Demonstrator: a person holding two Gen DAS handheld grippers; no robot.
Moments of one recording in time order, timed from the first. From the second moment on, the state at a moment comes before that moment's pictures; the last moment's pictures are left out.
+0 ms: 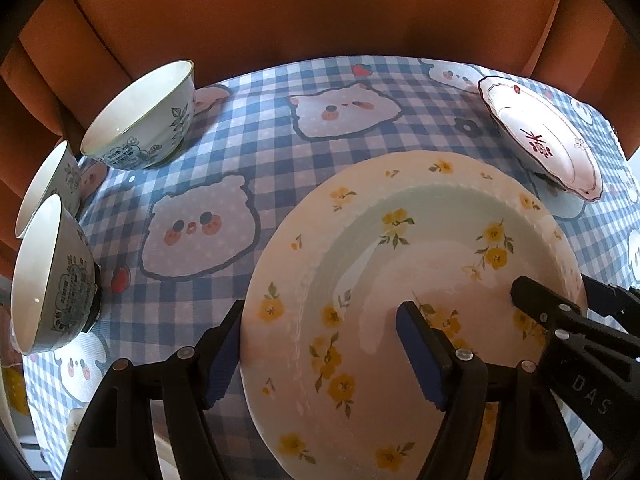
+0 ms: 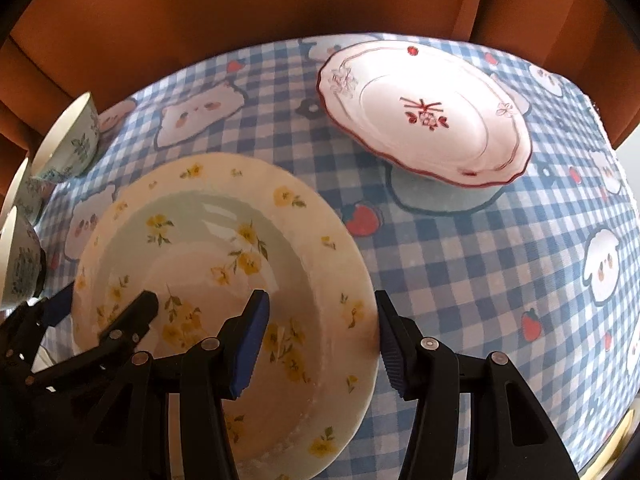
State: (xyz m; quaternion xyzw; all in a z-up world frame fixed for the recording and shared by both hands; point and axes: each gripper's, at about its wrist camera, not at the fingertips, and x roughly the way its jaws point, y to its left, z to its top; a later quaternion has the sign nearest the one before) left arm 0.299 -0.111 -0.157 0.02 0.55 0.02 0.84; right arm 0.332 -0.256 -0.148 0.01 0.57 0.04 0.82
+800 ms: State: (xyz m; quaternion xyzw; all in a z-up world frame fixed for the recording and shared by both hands) left arm 0.253 -0.081 -0.089 0.00 0.52 -0.01 0.85; right arm 0.291 -0.234 -0.078 0.00 0.54 0.01 0.84
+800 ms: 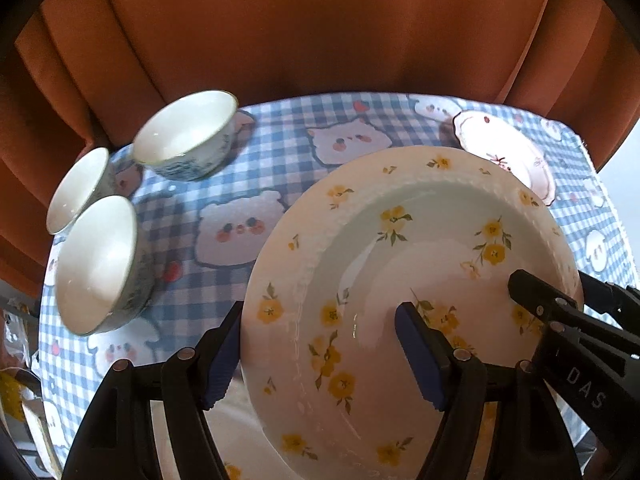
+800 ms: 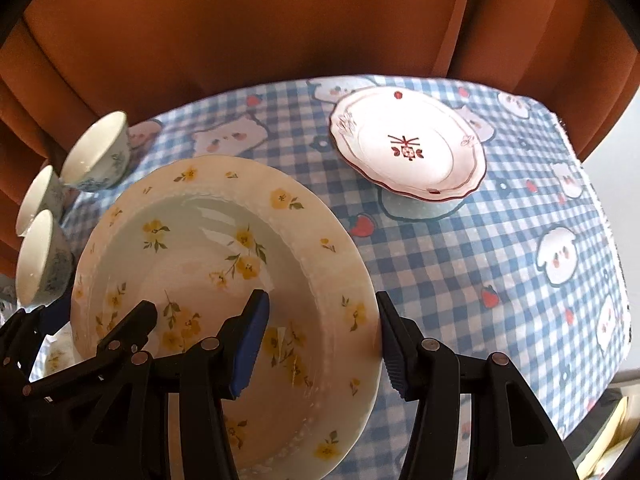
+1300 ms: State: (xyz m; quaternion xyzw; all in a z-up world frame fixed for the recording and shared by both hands) left arm 0.188 -0.014 -0.056 -0.01 0.50 -0.01 0.86; right arm 0.220 -0.177 -0.044 -0.01 0.51 0.01 0.86
